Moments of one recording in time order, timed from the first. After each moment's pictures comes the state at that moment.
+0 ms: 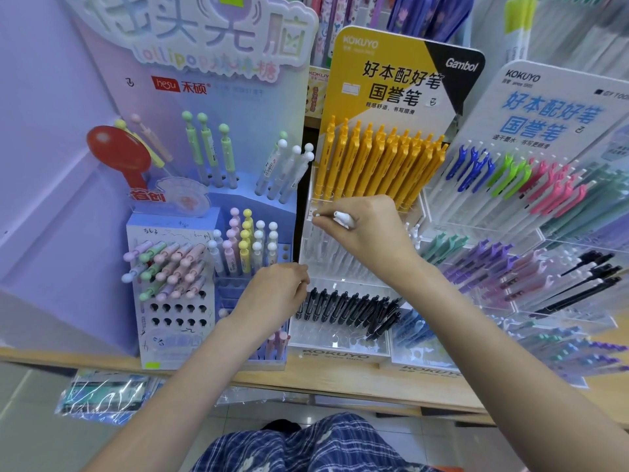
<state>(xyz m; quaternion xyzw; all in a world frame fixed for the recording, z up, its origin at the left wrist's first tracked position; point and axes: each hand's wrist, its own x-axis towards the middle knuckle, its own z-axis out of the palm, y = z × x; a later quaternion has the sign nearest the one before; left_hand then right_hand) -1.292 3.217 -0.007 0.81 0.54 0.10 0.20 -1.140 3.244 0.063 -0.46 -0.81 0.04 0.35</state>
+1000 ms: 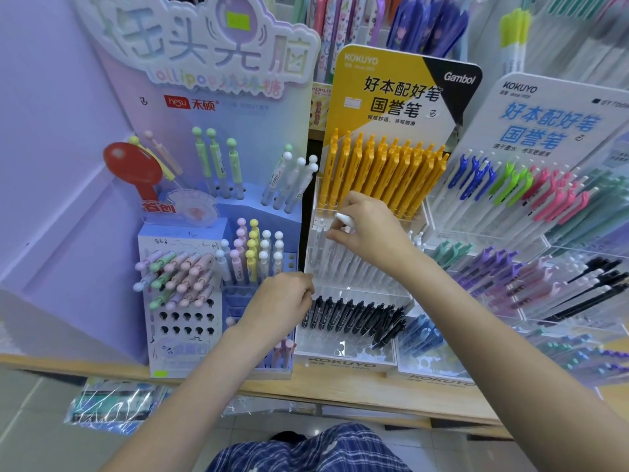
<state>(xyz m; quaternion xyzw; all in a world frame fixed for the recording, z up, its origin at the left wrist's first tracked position) -1.292 3.217 -0.009 0.81 0.54 0.12 0.19 -1.136 3.263 0.067 -0.58 -0.79 0.09 0.16</state>
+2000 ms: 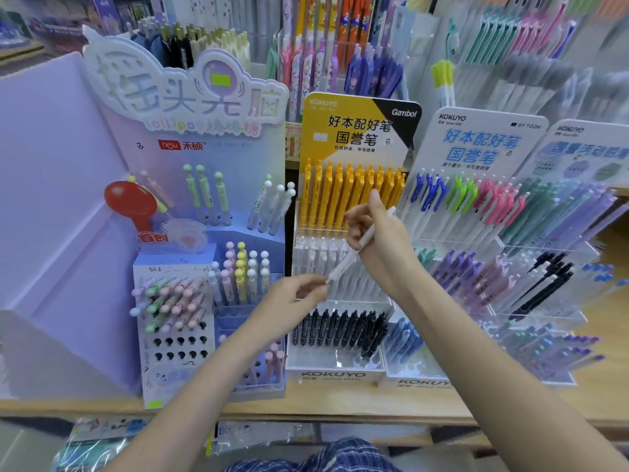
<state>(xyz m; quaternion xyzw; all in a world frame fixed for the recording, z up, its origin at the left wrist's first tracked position) -1.278 3.208 0.018 0.70 0.46 0.27 0.48 -1.122 3.218 0.088 -0.44 -0.36 0.55 0.61</state>
